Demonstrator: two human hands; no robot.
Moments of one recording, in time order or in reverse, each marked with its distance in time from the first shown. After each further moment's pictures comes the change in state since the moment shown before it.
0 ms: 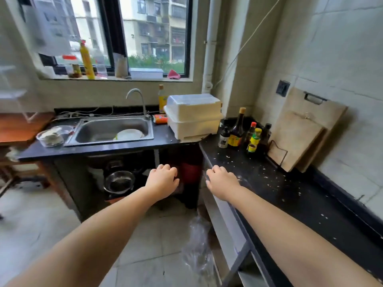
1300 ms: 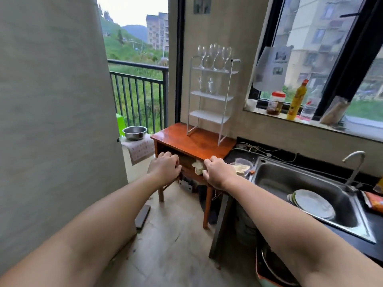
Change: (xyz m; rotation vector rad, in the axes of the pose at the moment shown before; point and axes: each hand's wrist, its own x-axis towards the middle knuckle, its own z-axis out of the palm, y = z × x) left_hand -0.140 -0.651 -0.178 0.024 0.240 -0.826; right_hand 0.324 -0.694 -0.104 0.068 0.132 -0.807
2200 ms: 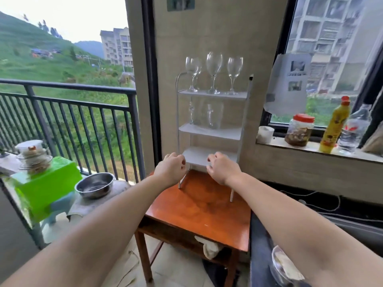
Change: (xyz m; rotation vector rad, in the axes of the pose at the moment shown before) left_hand 0.515 -0.099 0.039 -0.149 -0.002 0.201; right_hand 0.481 0.107 0.006 0.125 0.116 0.261
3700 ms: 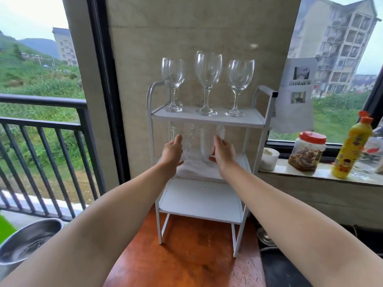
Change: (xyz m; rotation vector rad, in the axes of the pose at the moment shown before) left_hand 0.293 0.013 0.018 -1.328 -0.059 -0.362; right_hand 0.259 0.062 -0.012 1.287 0.499 0.527
